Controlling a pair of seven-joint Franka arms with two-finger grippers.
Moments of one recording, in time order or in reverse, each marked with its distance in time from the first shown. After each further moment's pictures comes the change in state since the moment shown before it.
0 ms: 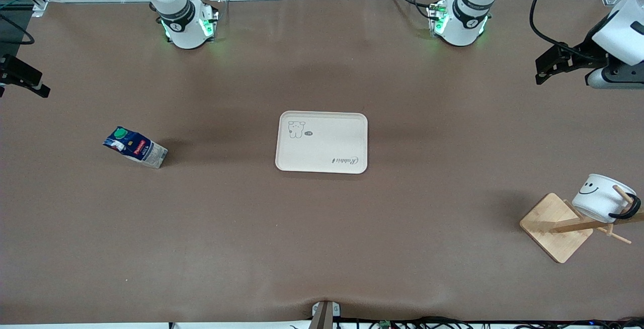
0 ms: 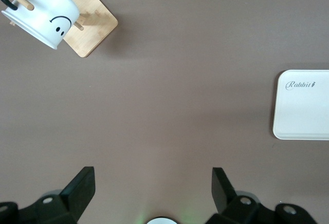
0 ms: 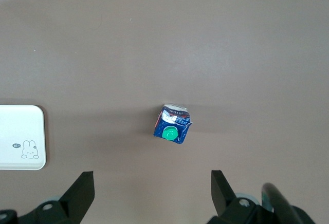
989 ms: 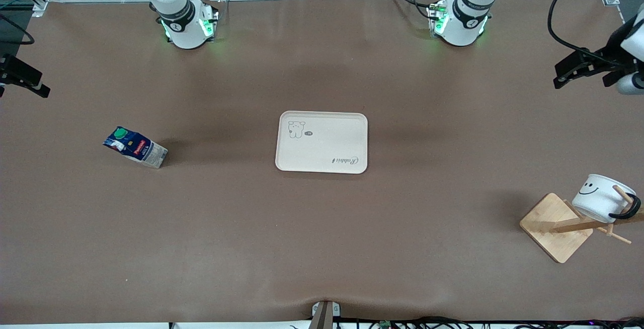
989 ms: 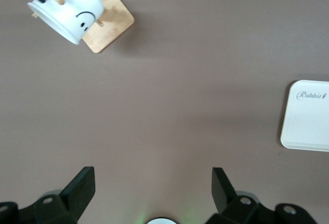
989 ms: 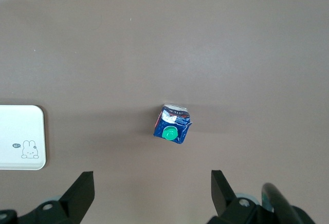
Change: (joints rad) left arm 0.075 0.016 0.006 0.015 0.002 -0.002 -0.002; right arm 0.000 0.000 0.000 0.000 0.000 0.000 0.000
